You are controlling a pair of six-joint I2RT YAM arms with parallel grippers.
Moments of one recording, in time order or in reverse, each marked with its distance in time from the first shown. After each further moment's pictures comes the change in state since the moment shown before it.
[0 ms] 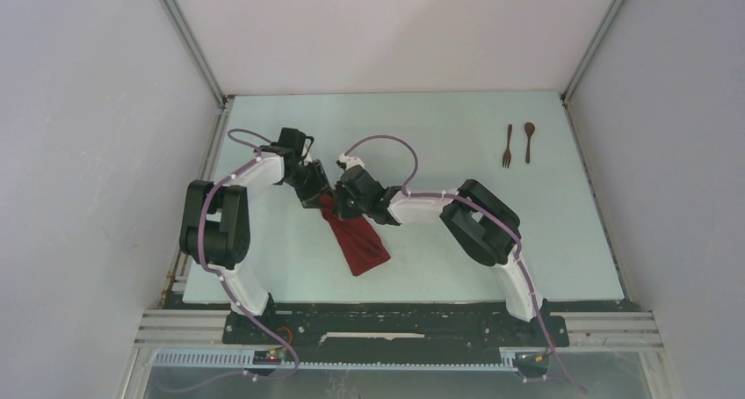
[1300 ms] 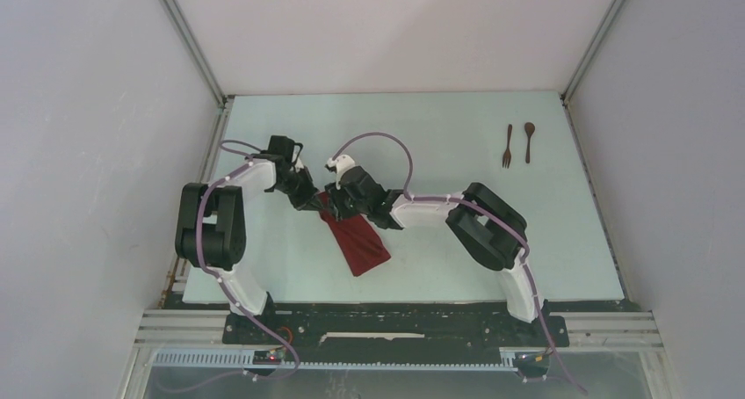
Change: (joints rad) left arm 0.070 -0.023 -0.089 0.054 0.048 0.005; right arm 0.026 -0.058 -0.050 0.084 0.043 -0.277
